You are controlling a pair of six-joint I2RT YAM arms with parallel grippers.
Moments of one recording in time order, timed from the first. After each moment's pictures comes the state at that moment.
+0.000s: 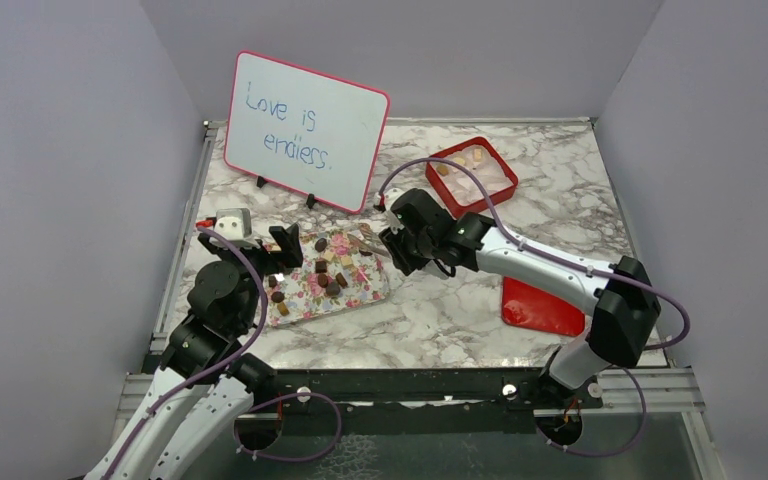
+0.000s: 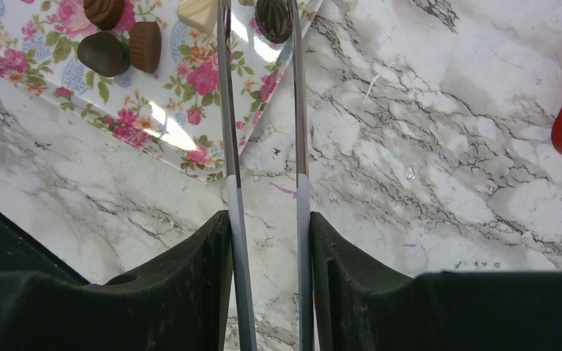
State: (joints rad) left arm -0.55 0.42 0.66 -0.29 -0.47 -0.20; right arm 0.92 1.57 1.27 -0.57 0.10 0.10
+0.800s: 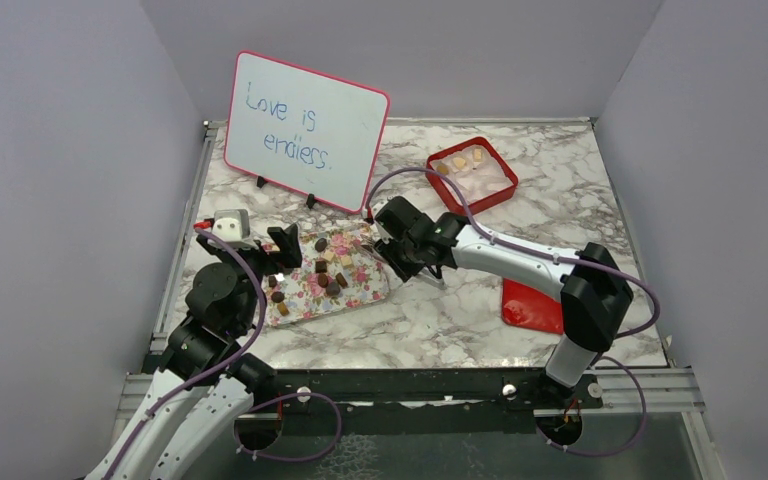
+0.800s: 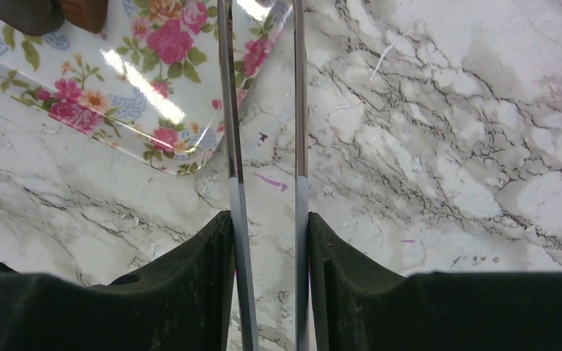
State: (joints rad) left arm -0.55 0.41 0.66 -0.29 -0.47 -0.20; right arm 0.94 1.72 1.33 -0.63 0.15 0.06
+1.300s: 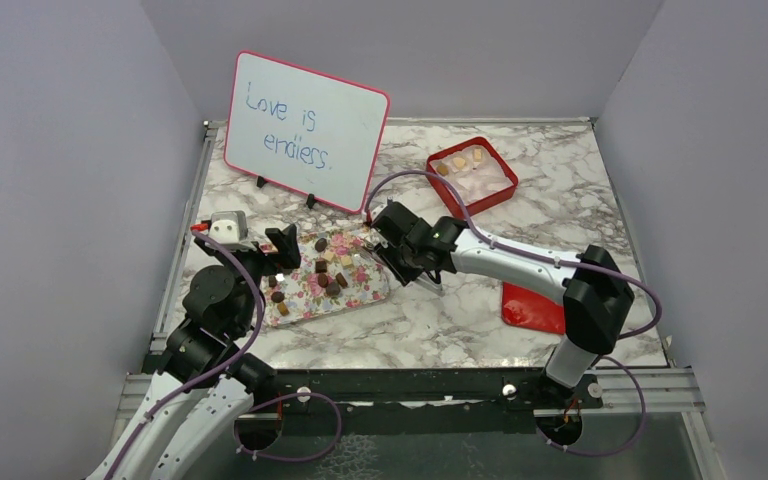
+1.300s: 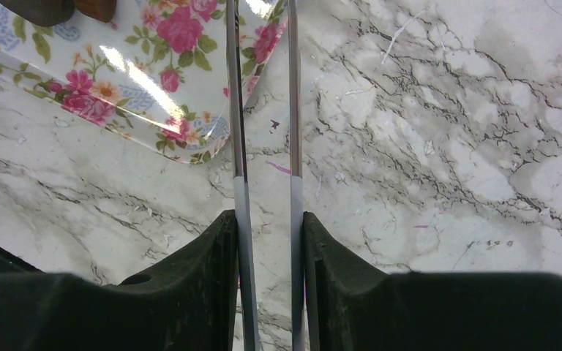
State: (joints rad) left arm -0.55 0.39 0.66 -0.29 -0.47 -0.20; right arm 0.97 1.71 1.32 -0.66 0.18 0.11
